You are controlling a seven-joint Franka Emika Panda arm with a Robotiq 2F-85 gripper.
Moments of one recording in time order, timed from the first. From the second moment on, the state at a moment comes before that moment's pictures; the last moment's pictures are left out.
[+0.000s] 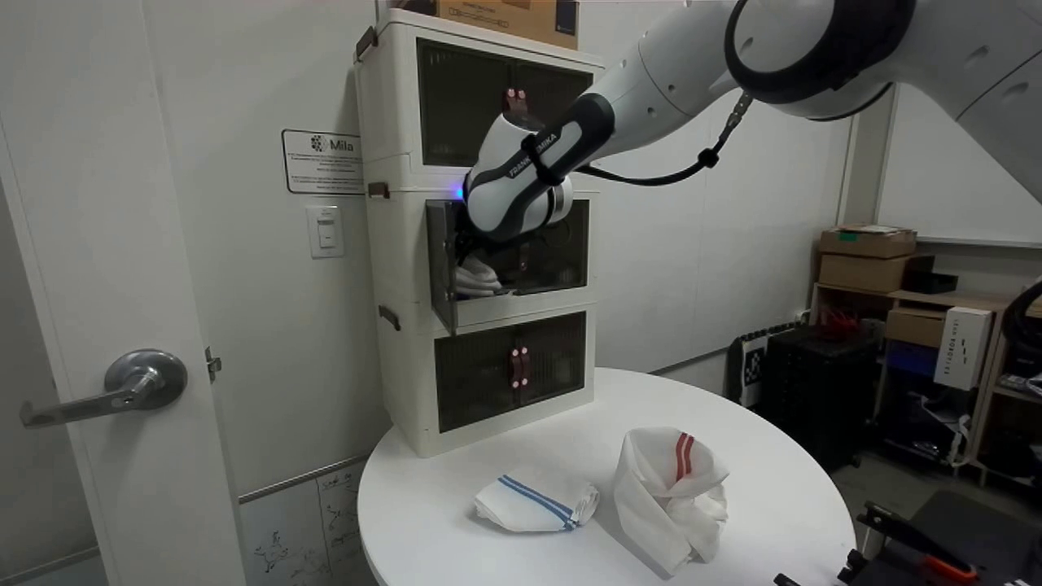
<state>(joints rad) 0.17 0.71 -0.01 -1.39 -0.20 2.88 0.00</state>
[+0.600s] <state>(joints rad) 0.18 0.71 -0.02 -1.38 -0.21 2.89 0.00</state>
